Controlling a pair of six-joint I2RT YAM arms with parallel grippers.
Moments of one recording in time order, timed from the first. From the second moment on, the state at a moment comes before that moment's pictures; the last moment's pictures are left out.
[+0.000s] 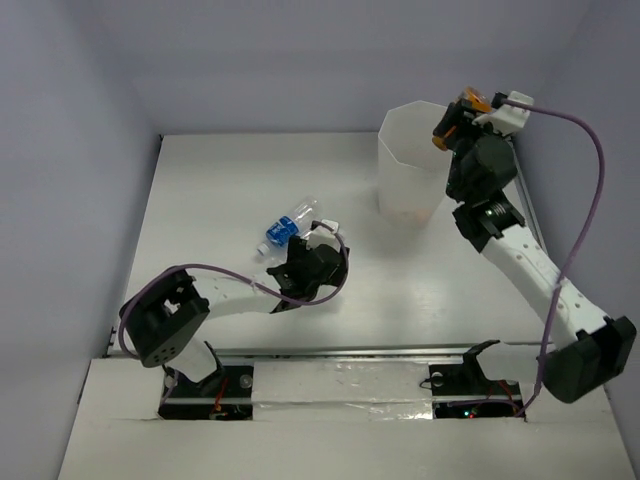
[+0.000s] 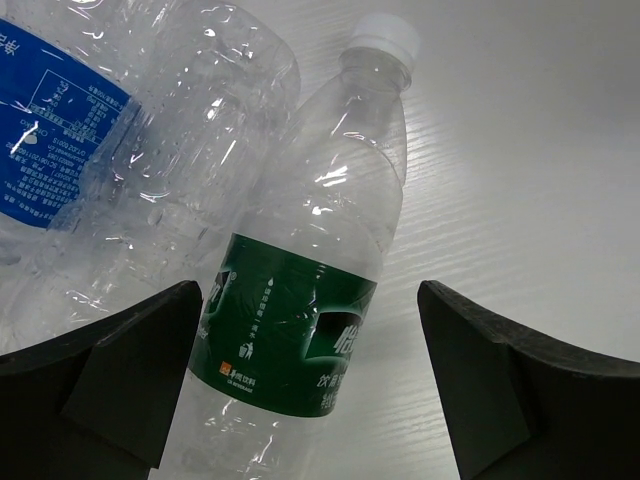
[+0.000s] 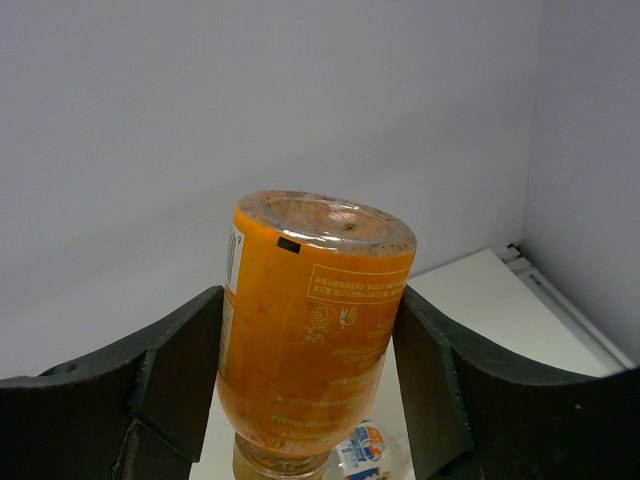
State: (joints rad) left arm -0.98 1.51 0.72 0.07 -0.58 -0.43; right arm 0.45 1.21 1.23 0.30 0.71 0.10
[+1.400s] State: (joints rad) left arm -1.05 1.22 0.77 0.13 -0.49 -0.45; right arm 0.40 0.71 0.84 0.14 0.44 0.39
